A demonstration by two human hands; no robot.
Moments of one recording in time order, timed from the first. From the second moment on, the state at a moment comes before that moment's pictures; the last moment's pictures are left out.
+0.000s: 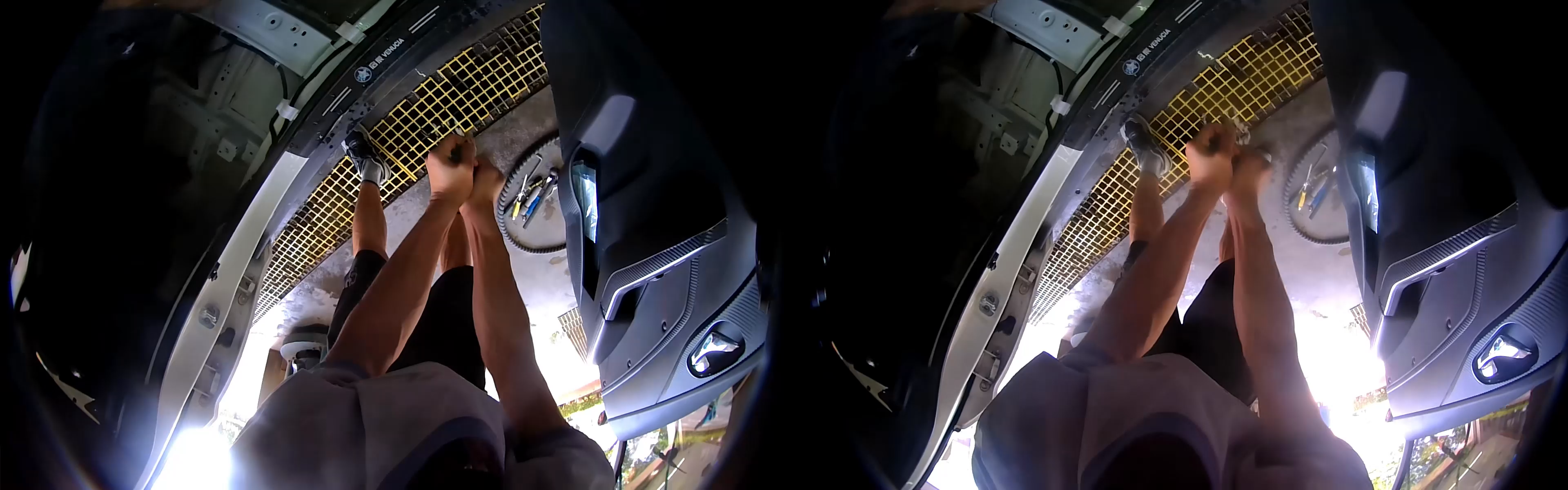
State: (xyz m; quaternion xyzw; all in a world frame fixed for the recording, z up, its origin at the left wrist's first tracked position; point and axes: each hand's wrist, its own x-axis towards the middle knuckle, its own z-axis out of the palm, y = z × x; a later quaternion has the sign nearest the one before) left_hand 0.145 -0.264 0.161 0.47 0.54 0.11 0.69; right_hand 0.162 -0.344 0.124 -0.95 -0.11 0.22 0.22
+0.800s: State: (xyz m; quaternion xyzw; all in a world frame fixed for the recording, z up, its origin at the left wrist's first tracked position) left_hand 0.122 -0.278 0.121 0.18 0.73 0.14 0.64; right_hand 0.166 -0.348 0.110 -0.94 -0.11 0.24 0.23
